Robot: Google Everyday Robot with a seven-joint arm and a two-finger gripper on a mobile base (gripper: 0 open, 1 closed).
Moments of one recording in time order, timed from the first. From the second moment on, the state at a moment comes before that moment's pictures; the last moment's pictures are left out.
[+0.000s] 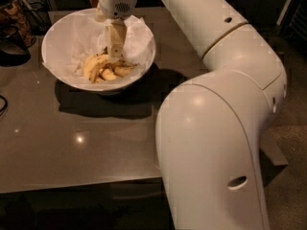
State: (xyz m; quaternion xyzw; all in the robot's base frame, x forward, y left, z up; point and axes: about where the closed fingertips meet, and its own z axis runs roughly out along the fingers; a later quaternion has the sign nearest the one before) arm 0.676 0.117 0.936 -0.81 0.55 0.08 0.20
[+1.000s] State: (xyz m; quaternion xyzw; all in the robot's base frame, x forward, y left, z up) arm 0.684 0.116 0.916 -0.80 0.57 0.10 0.20
